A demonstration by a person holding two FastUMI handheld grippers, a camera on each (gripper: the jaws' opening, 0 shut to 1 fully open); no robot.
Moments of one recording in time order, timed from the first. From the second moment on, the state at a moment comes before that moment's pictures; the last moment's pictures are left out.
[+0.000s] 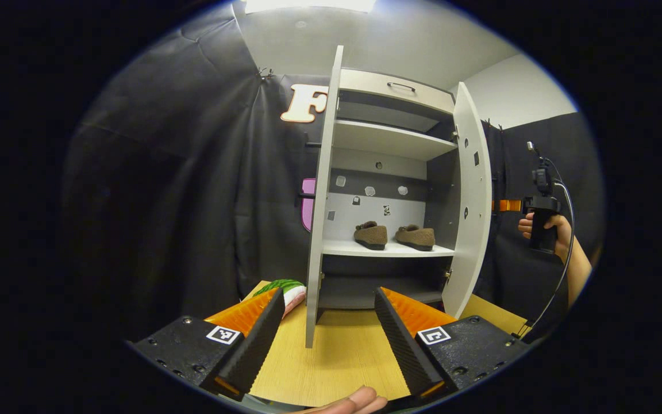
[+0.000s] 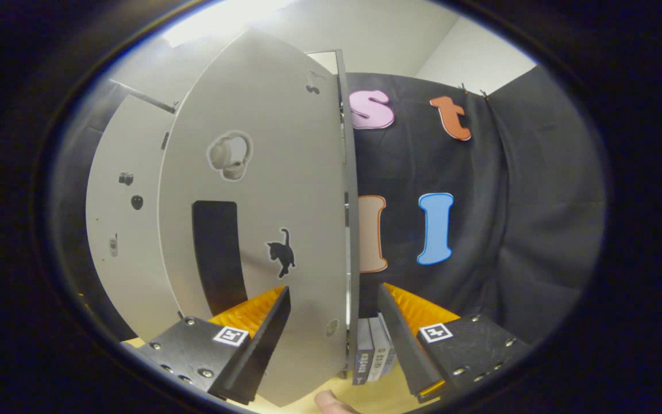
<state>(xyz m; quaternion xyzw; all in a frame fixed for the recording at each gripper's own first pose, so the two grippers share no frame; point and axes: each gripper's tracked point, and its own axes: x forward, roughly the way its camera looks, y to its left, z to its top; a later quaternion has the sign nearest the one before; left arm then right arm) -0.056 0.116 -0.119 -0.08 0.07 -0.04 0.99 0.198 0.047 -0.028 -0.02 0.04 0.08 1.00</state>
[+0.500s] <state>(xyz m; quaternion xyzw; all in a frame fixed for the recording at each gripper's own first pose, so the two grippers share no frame) -0.053 0.138 -0.127 -0.07 0.07 -0.02 0.99 0.201 0.084 -0.041 -0.01 0.03 0.10 0.99</state>
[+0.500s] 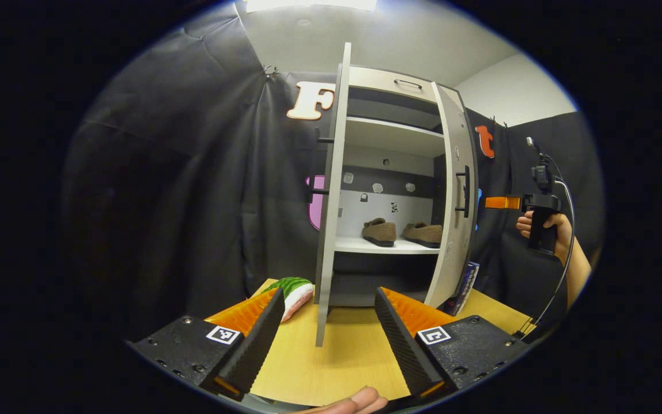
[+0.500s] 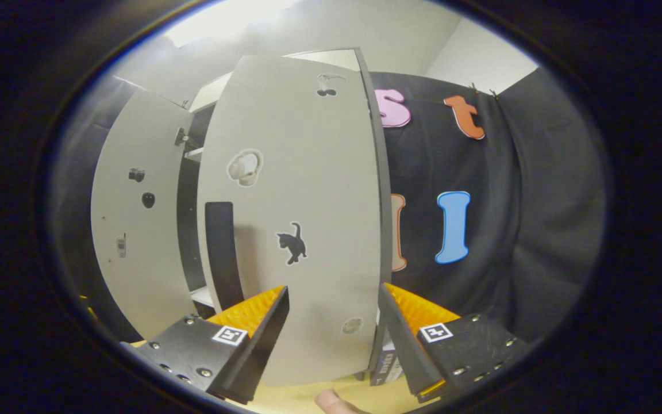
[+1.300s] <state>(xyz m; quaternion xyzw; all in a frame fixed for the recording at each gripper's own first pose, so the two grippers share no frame) 0.024 0.247 -0.110 -0.09 0.04 0.03 1.00 0.141 0.092 -0.063 -0.01 0.02 0.13 0.99</state>
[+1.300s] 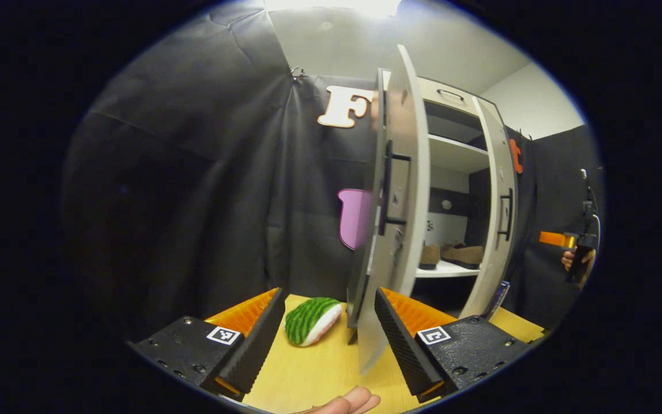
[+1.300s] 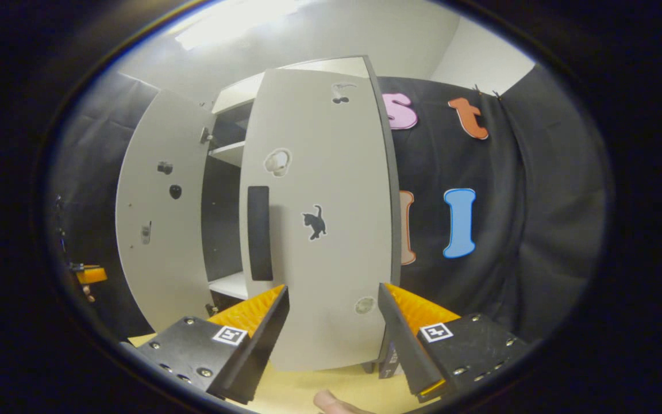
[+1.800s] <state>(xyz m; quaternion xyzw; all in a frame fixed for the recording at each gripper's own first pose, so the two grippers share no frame) 0.110 0.275 -0.040 -0.07 0.01 -0.01 1.00 0.061 0.115 -0.066 -0.01 -0.01 0.13 0.99</state>
